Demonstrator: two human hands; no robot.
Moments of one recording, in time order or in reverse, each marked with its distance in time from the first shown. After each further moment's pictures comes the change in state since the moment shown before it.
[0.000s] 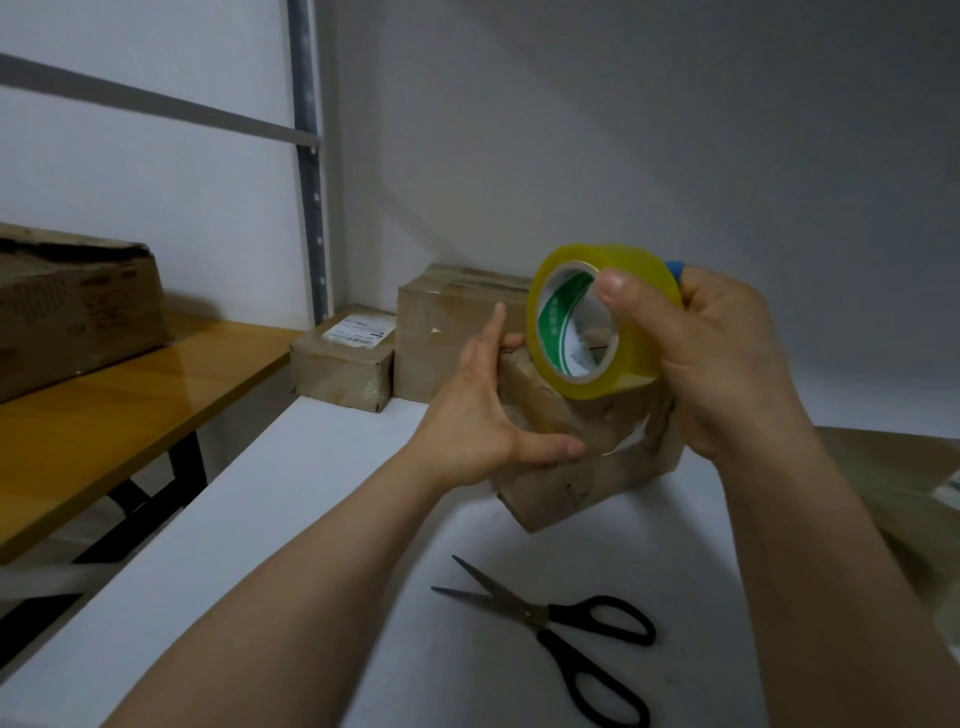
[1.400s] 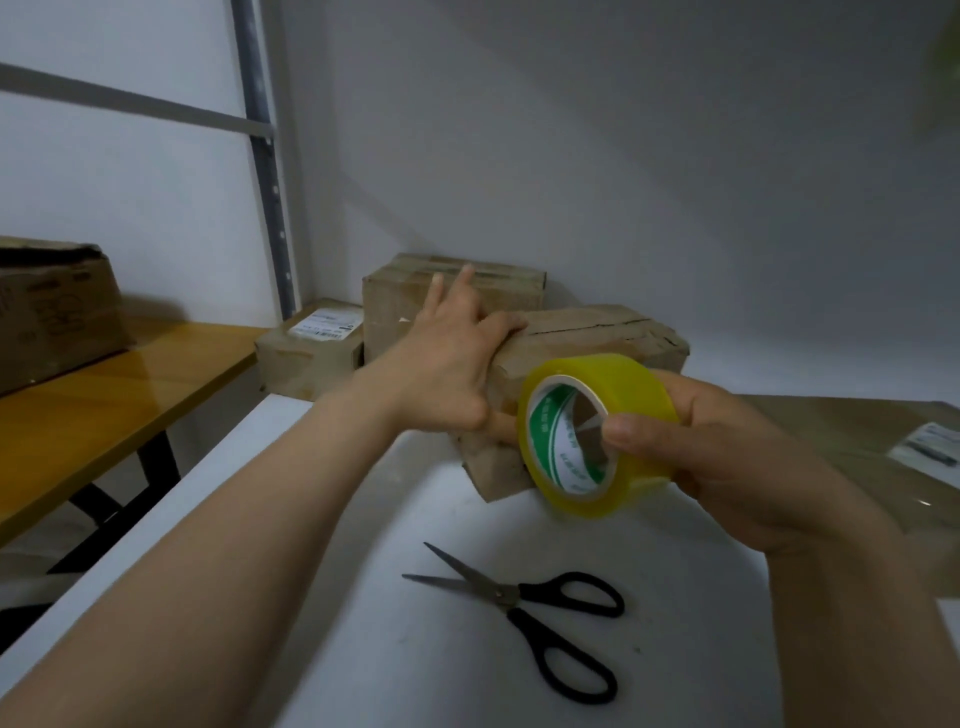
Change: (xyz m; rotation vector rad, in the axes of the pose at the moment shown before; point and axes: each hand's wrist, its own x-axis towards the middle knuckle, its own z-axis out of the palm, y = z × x) left_hand 0.032 0.029 -0.026 0.748 -0.252 0.234; right_hand -0.053 0.023 -0.064 -0.004 -0.551 0.312
